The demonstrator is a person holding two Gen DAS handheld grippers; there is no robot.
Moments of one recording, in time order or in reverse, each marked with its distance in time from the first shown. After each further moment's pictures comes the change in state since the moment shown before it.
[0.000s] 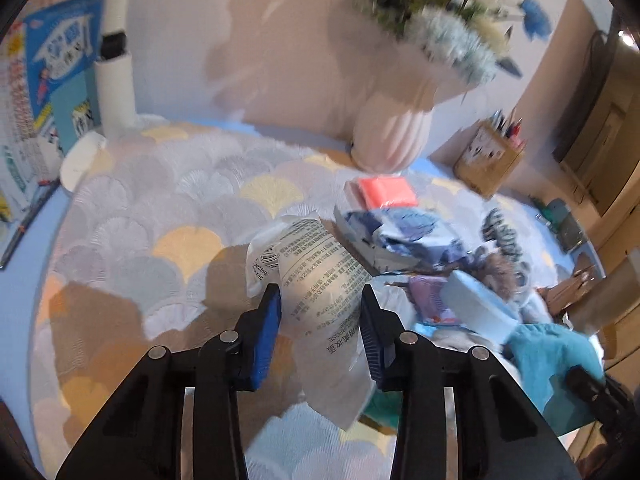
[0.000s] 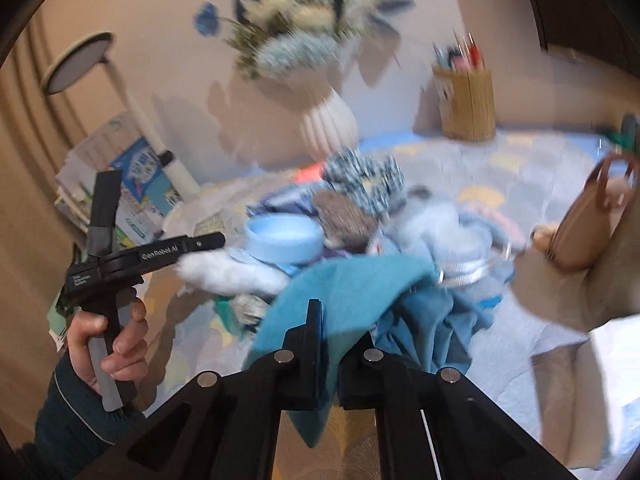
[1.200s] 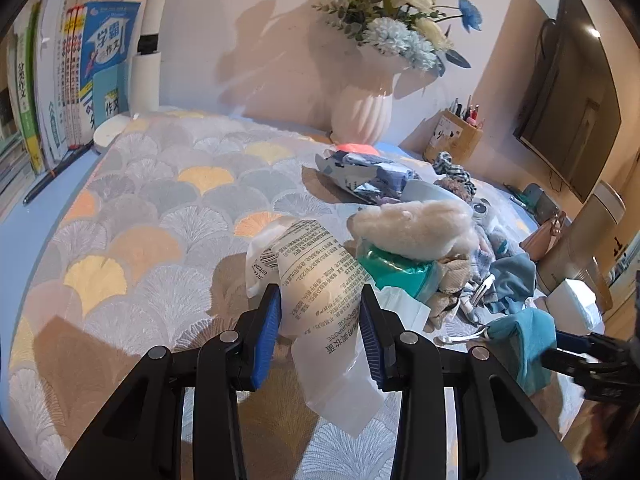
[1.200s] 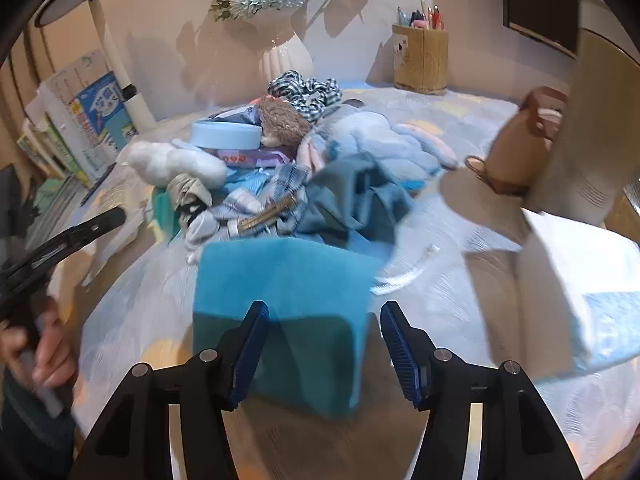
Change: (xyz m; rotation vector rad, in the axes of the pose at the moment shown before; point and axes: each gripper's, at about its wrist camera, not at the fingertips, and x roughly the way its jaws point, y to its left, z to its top) left arm -0.044 -0.007 -0.093 0.048 -0.111 -0.032; right arm -0.016 -0.015 -0.062 -0.061 0.175 -0.187
